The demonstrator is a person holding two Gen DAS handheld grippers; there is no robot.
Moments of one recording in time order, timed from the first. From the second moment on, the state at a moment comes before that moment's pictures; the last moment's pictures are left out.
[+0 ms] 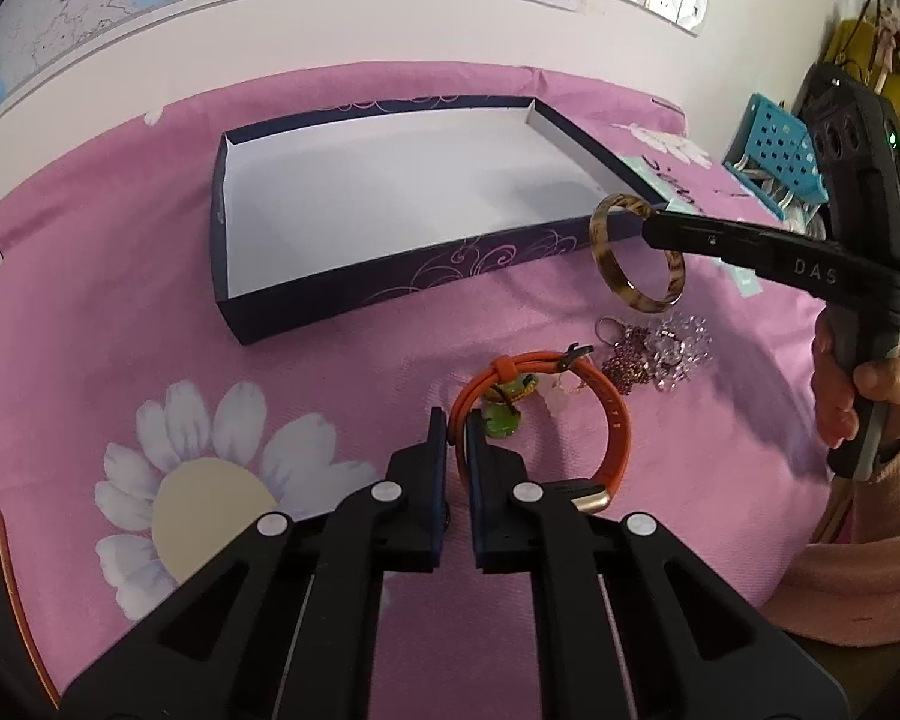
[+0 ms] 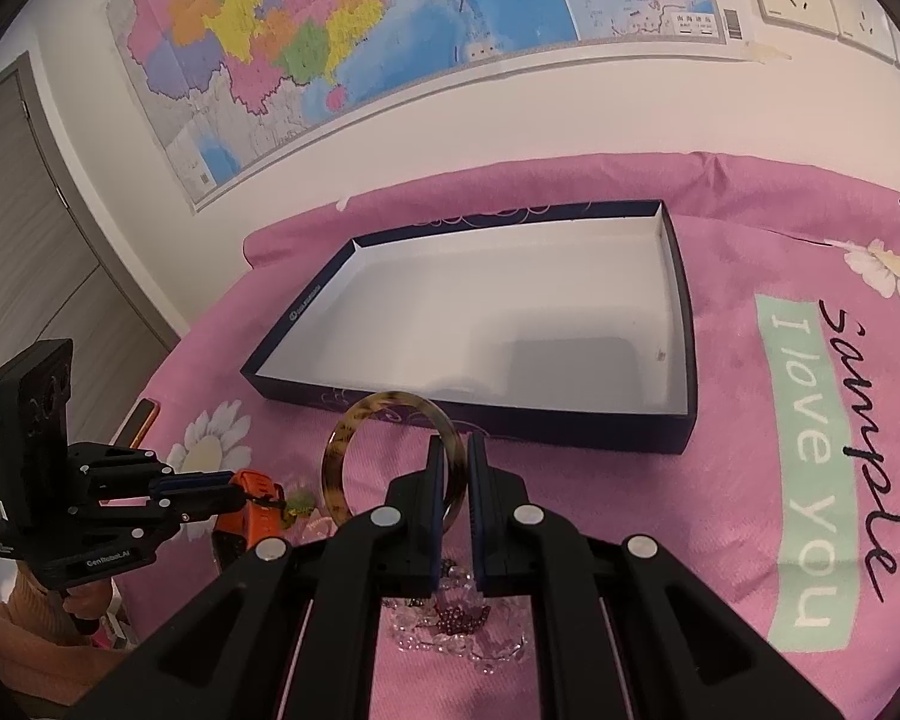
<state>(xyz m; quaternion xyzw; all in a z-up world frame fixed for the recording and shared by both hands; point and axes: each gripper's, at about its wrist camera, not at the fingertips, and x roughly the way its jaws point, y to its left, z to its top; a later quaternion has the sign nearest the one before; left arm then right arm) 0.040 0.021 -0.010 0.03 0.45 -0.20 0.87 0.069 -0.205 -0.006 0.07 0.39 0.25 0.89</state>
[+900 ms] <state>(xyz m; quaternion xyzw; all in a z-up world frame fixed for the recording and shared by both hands) 0.161 0.027 0.039 0.01 0.41 -0.14 0.90 0.172 -0.186 0.025 0.04 0.38 0.22 0.90</state>
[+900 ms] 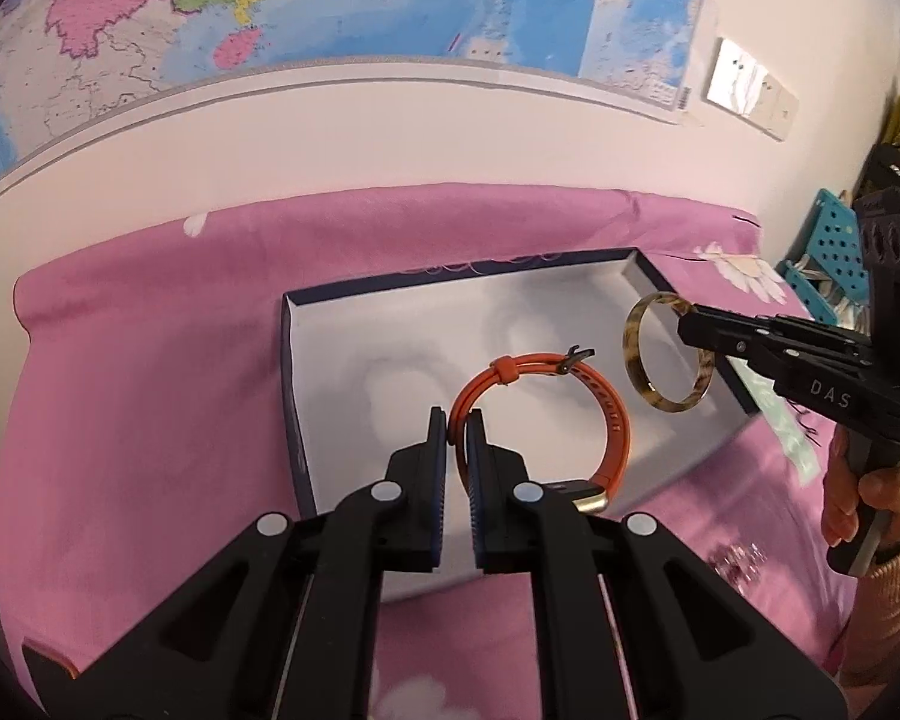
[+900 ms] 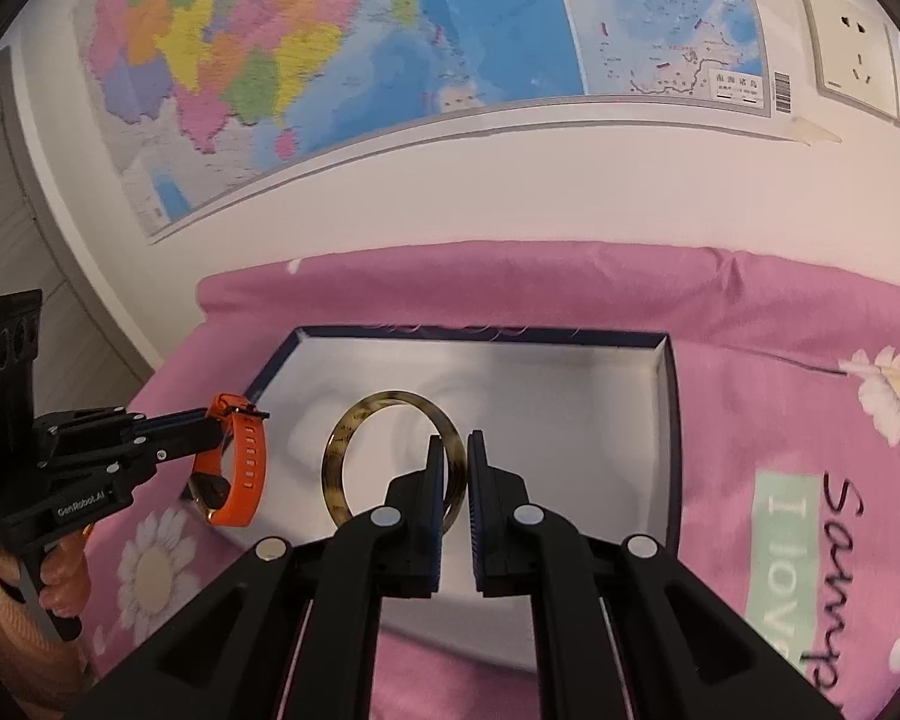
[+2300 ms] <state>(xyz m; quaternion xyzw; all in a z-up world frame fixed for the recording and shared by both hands) 0.276 0.018 -0.007 -0.02 0.49 -0.09 0.87 0.275 -0.166 -0.021 0.04 0.45 0.12 0.88</state>
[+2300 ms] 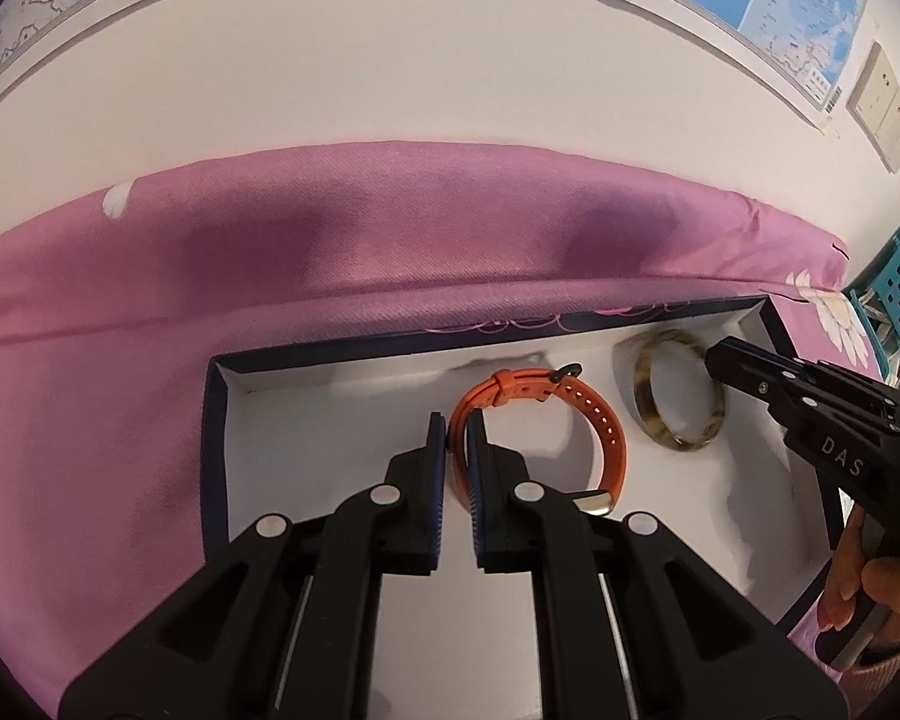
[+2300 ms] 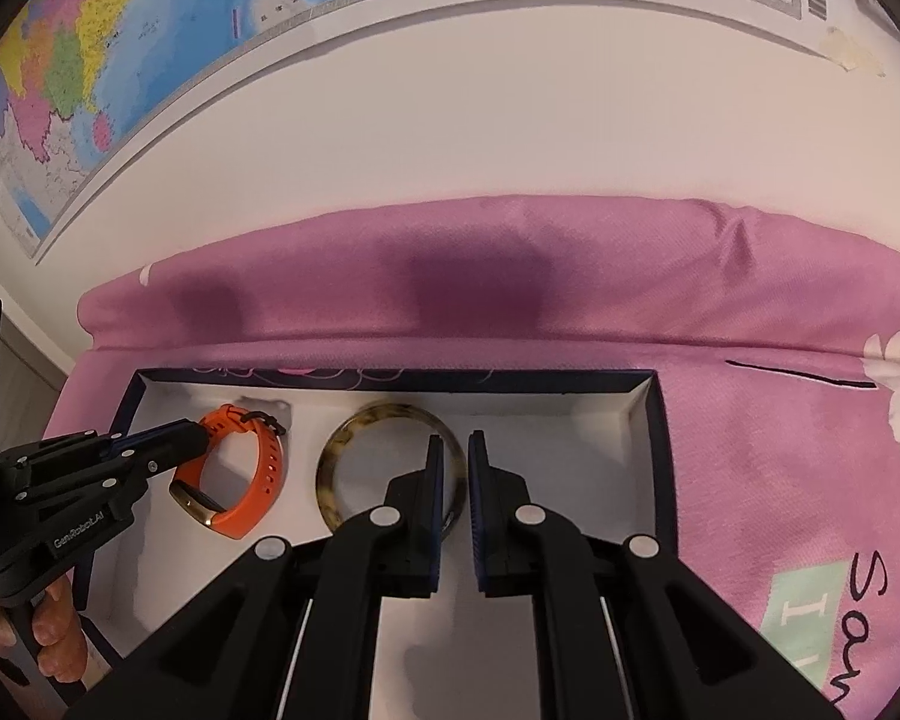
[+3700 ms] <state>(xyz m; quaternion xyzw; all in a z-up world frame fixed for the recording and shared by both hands) 0.072 0.025 0.019 0.04 0.37 -0.14 0.92 0.045 -0.209 -0.015 -0.02 0.39 0.27 0.88</state>
